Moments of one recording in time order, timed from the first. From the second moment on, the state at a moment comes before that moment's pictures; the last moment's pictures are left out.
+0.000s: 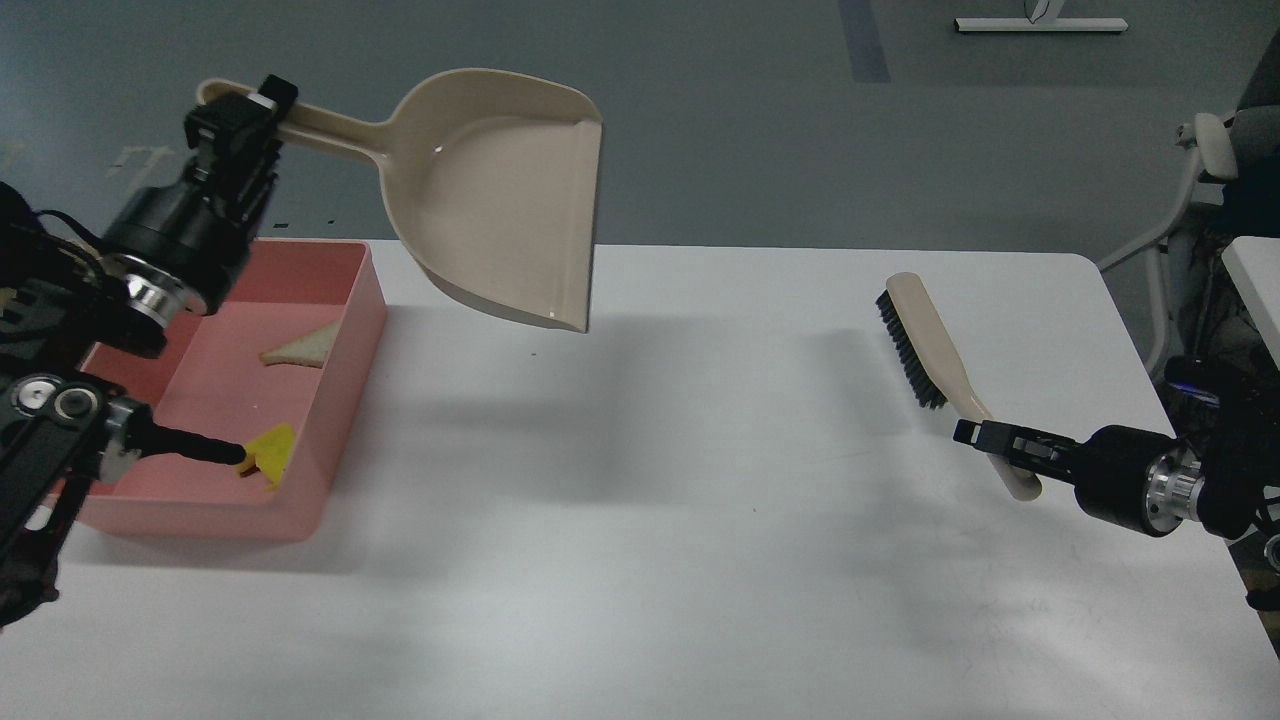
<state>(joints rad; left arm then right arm) -0.21 0.51 -1.29 -1.55 1.14 0.04 -0.05 0.74 -0.95 0.15 1.43 -1.12 0.13 0.14</state>
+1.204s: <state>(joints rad) -0.15 0.21 -0.97 -1.24 1.34 0.27 -0.18 0.71 -0.90 0.15 1.42 -1.11 0.14 0.17</state>
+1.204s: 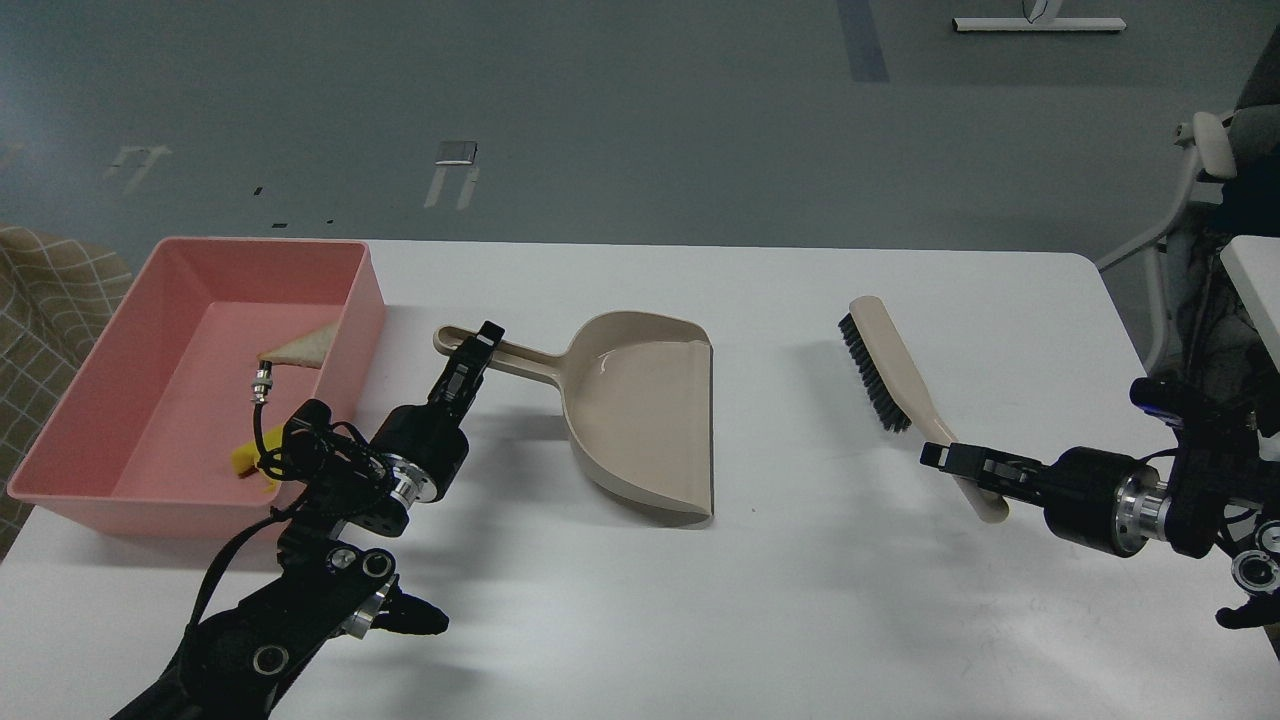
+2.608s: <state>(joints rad) 0.11 0.40 -0.96 -1.49 1.33 0.23 -0.23 0.69 -0.94 0.17 1.42 -1.11 0.13 0.16</state>
